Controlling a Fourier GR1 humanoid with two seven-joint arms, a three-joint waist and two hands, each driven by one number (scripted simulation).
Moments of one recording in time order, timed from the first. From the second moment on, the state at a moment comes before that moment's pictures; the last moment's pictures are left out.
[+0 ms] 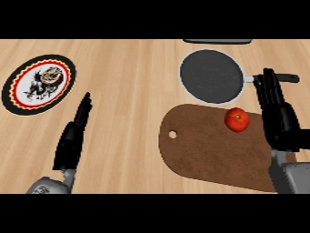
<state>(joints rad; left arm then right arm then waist) -0.11 0.28 -0.36 -1.48 0.05 0.42 0.00 -0.18 -0.25 0.06 -1.49 -0.22 -0.18 -0.16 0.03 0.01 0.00</state>
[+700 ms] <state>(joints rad) -0.13 0.20 -0.38 -1.50 0.29 0.19 0.11 -0.56 -0.54 0.42 -1.48 0.14 0.29 -0.55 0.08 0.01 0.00</state>
